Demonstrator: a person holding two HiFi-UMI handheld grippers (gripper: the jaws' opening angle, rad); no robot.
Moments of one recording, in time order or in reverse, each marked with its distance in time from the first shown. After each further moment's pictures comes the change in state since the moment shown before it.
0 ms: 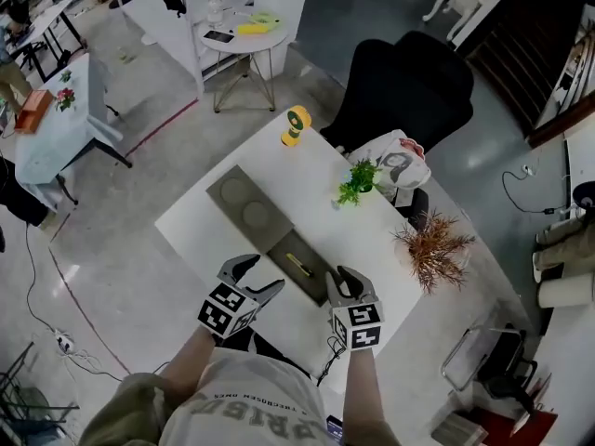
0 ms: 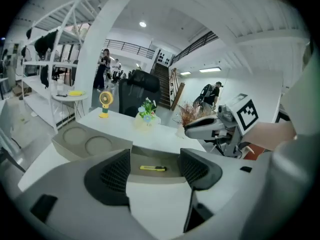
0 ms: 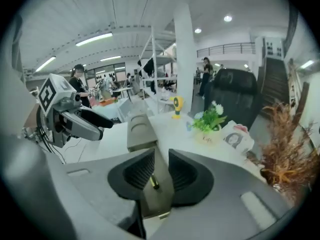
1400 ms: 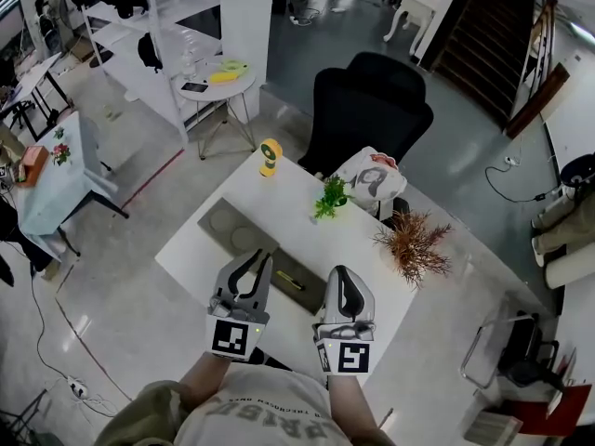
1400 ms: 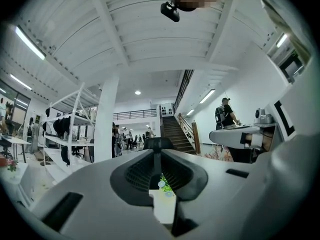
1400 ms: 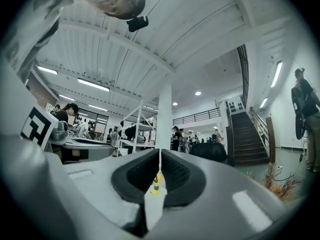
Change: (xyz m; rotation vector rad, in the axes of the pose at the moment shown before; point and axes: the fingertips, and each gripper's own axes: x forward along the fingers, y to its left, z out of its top) left arm -0.093 -0.058 0.163 0.298 -0.782 0.284; right arm -0.141 0.020 0.135 -0.043 -0.813 -0.302
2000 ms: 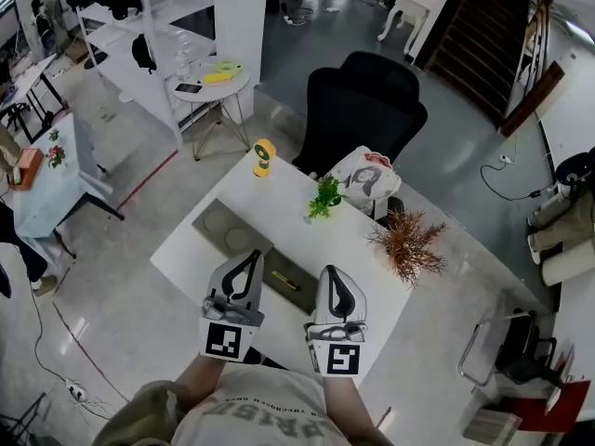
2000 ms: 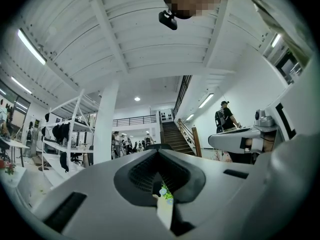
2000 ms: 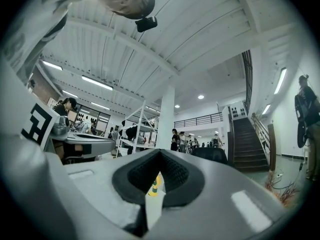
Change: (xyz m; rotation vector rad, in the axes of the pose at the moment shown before) left arm 0.002 0.000 0.012 -0.020 -0.042 0.010; right arm 0.005 0.007 0.008 -0.058 -0.020 0.014
